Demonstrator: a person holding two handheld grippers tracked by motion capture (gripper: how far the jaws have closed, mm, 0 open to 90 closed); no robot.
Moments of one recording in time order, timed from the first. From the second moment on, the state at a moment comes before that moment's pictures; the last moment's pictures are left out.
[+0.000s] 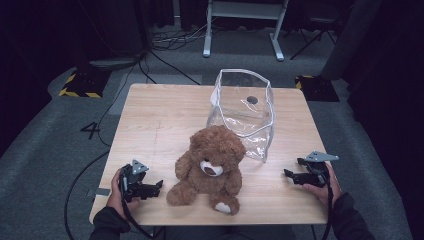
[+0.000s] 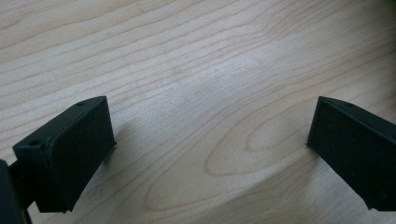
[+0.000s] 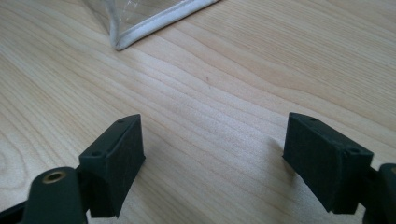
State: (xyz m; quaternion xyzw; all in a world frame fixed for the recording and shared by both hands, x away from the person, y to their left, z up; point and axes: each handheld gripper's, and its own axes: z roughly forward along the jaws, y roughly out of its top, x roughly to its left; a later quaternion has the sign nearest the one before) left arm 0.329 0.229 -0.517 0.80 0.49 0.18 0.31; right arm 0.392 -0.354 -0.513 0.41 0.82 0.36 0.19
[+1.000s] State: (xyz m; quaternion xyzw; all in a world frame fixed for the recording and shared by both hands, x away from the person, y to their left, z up) left arm 0.322 0.206 -0.465 0.82 0.37 0.16 0.40; right arm 0.390 -0.355 -0.513 0.41 0.82 0.36 0.19
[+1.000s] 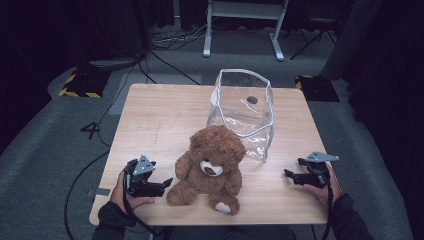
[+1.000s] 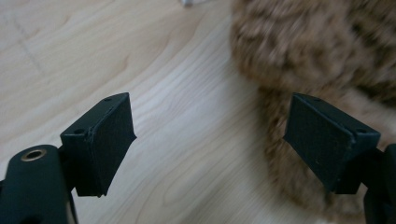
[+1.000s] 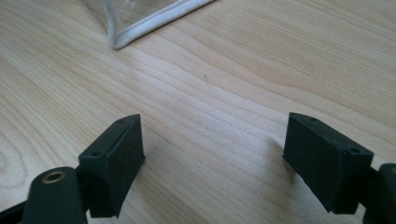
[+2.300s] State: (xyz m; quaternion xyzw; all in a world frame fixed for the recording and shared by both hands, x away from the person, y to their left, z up) left arm 0.368 0.124 -0.428 0.87 0.24 0.11 0.42; right arm 0.388 -0.357 -0.513 0.42 0.81 0.36 0.20
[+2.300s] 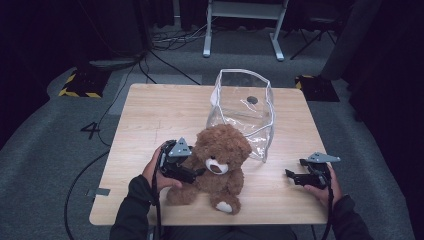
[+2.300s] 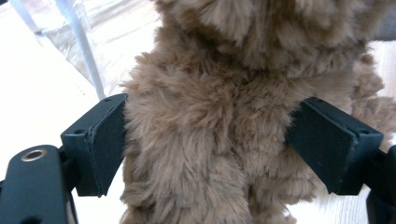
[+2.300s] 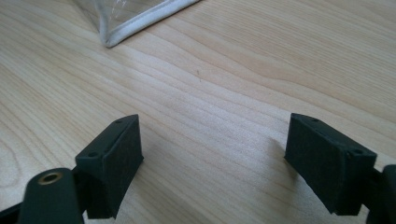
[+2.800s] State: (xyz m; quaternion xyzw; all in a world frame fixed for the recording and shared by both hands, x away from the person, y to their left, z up) left arm 0.389 0.102 -0.419 0.88 0.20 0.08 0.43; right arm 0.388 -0.357 -0.513 0.42 0.81 0.36 0.19
